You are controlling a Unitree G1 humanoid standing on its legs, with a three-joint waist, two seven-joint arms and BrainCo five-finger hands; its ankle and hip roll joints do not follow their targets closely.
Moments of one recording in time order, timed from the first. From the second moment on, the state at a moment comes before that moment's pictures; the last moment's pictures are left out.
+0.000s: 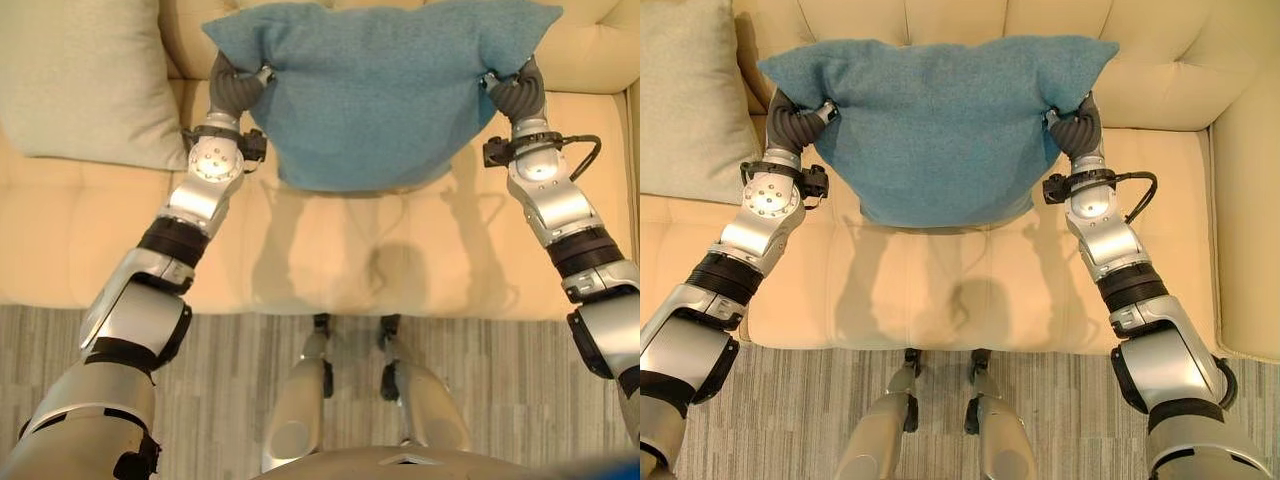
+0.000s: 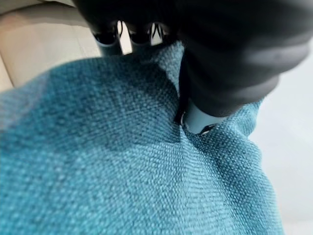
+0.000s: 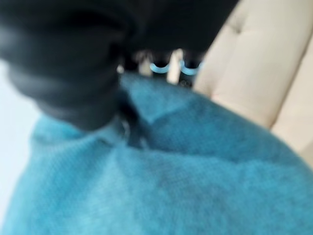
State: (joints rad) left arm -0.98 0.62 -0.43 0.61 -0.42 -0.22 0.34; right arm -0.94 -0.61 0.34 0.54 0.27 -0.09 -0.35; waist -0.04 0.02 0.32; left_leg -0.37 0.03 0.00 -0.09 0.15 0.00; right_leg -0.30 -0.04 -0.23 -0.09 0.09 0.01
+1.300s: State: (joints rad) left arm -1.29 0.62 -0.54 0.86 -0.54 -0.20 0.38; right arm -1.33 -0.66 0.61 0.81 0.35 -0.05 -0.37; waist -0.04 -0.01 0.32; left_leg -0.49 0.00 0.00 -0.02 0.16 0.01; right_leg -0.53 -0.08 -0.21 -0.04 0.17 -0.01
